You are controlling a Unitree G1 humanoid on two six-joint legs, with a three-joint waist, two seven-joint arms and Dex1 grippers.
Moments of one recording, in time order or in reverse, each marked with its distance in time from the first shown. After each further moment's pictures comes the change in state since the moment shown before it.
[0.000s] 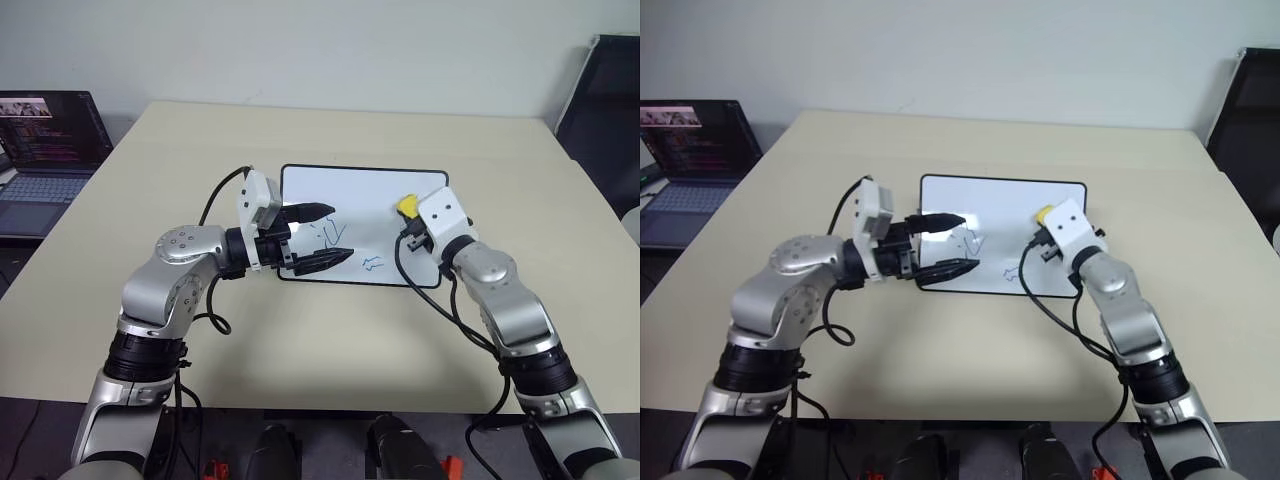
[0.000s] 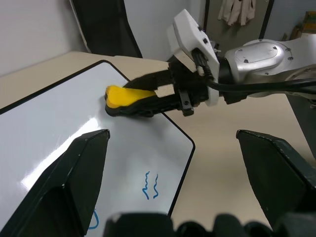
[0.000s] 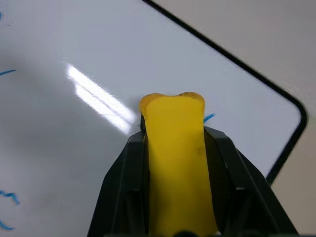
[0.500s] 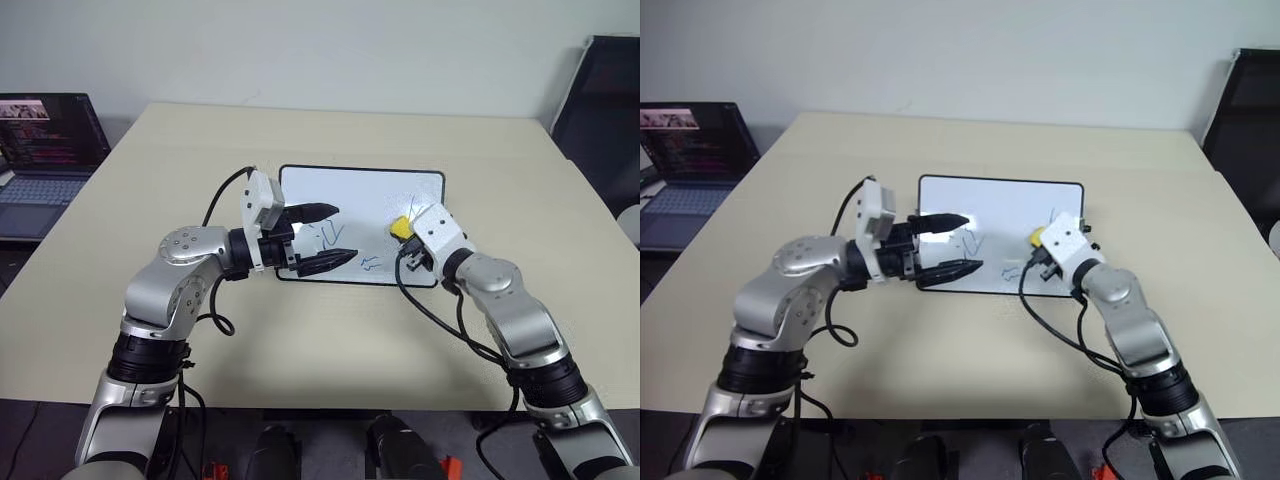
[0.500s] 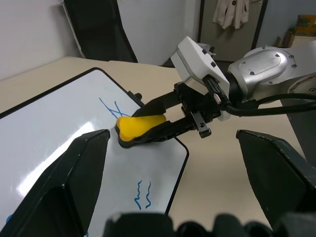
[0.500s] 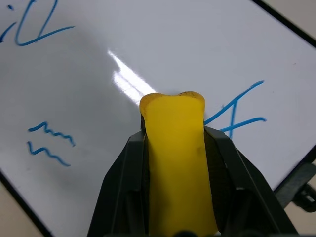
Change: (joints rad) left arm 0.002 -0.013 0.000 -0.017 -0.001 0.009 0.004; right arm 0.081 -0.042 0.039 -0.107 0.016 0.099 0.173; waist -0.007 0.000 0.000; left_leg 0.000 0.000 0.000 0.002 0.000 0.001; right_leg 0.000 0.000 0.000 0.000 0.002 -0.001
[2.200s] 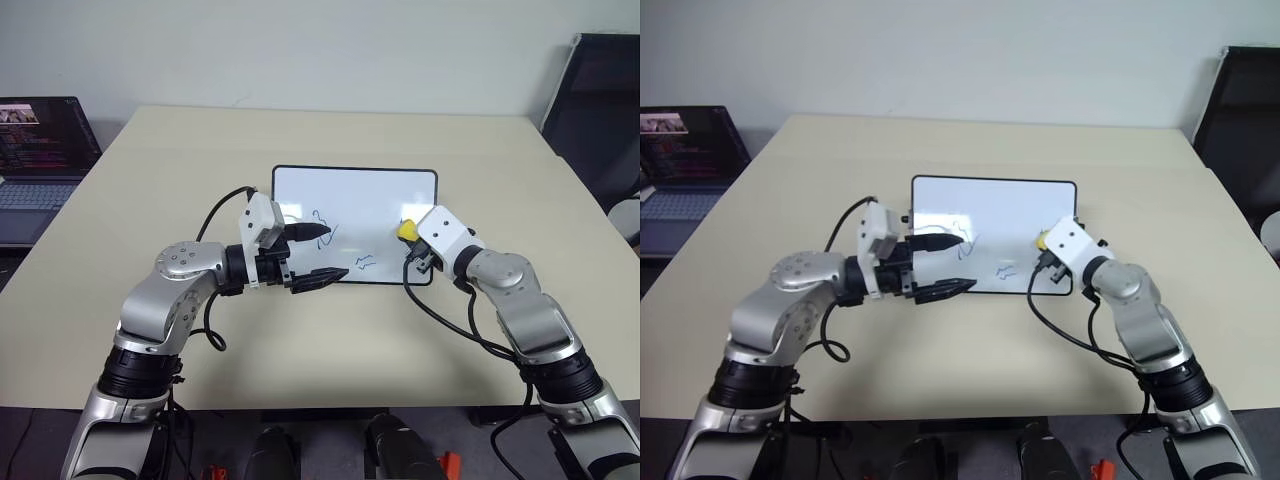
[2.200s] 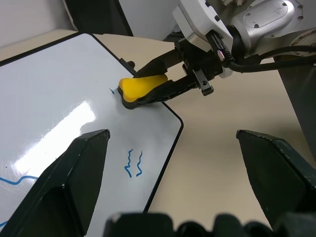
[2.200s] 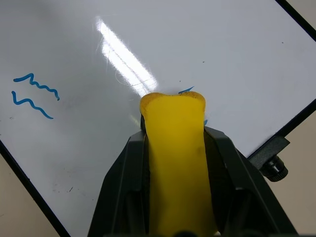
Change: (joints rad) left arm 0.078 0.042 -0.018 -0.023 0.044 -0.005 -0.008; right arm -0.022 -0.073 0.014 0.022 -0.064 -0.035 0.089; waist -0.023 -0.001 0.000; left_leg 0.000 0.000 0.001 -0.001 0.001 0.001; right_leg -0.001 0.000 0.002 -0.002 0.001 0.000
